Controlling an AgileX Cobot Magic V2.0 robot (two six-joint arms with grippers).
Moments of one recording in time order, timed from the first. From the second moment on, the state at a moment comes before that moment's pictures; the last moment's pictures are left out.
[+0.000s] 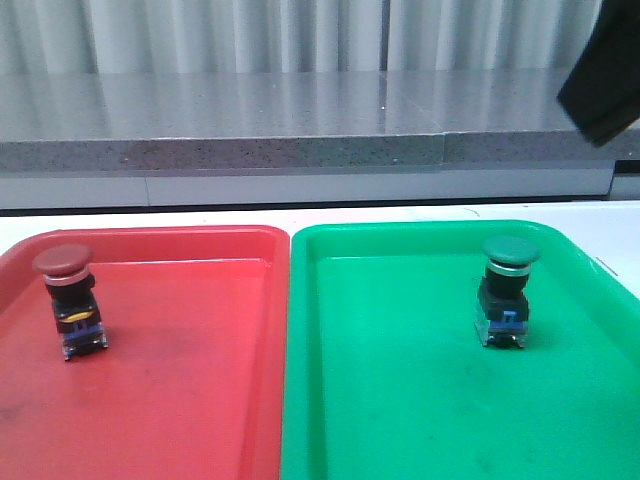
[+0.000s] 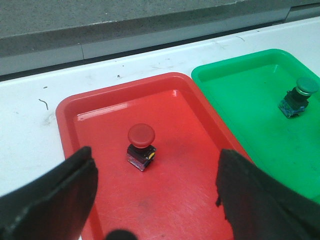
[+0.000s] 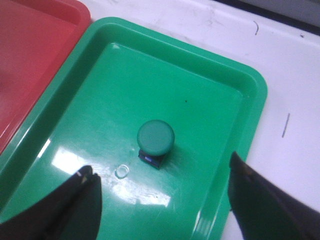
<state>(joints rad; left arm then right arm) -0.34 0.45 -0.64 -0.08 0.74 0.00 0.37 1.02 -0.81 0.05 0.60 -0.04</state>
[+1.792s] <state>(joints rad) -0.26 0.35 -0.53 -0.05 0.60 0.00 0.37 0.52 -0.81 0.03 1.02 -0.03</state>
